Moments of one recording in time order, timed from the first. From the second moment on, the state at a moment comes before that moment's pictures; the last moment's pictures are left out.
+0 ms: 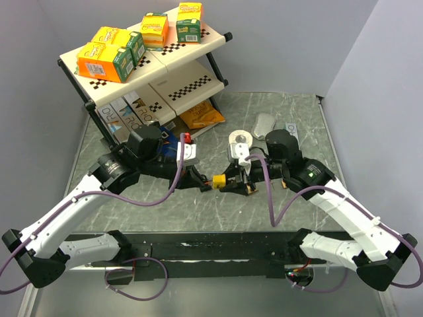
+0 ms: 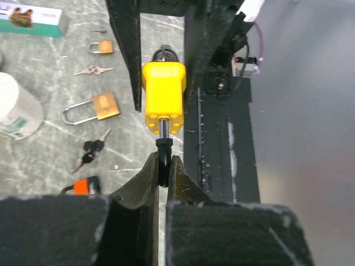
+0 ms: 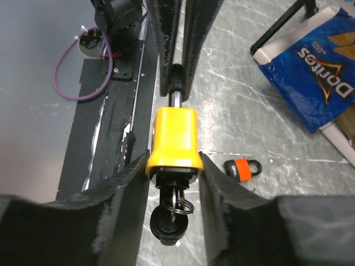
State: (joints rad) left arm -0.75 1.08 1.23 -0.64 0.78 0.27; right arm 0.71 1.01 1.13 -0.60 -0.82 -0.45
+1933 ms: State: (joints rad) left arm -0.69 1.05 1.08 -0.68 0.89 0.23; right arm 0.61 1.06 1.19 -0.72 -0.88 -0.40
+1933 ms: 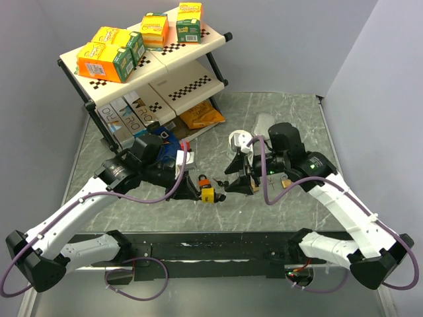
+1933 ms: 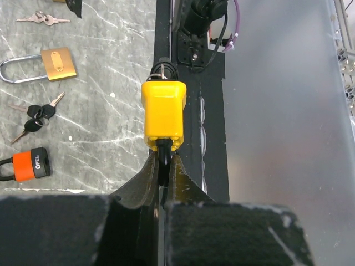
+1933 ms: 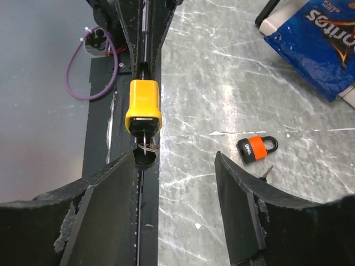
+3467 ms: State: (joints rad) left arm -0.63 1.05 1.06 -0.65 0.88 0.37; right arm 0.67 1.09 1.17 -0.73 -0.80 -0.50
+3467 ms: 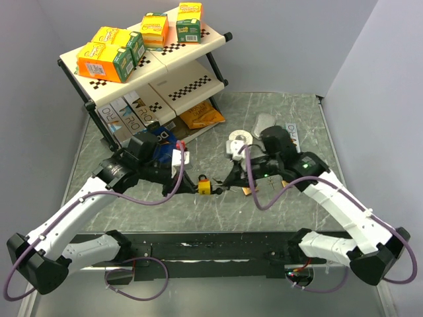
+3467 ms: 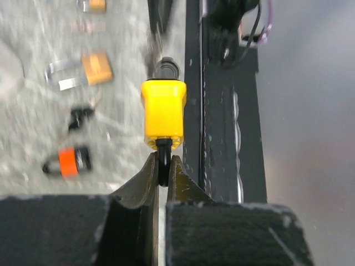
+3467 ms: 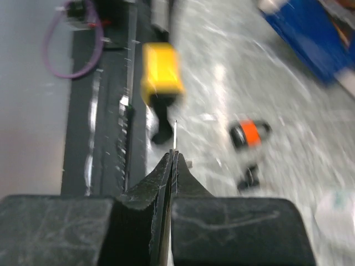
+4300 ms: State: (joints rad) left arm -0.50 0.79 0.97 -0.80 0.77 0.41; right arm 0.63 1.40 1.15 -0.51 -0.71 -0.26
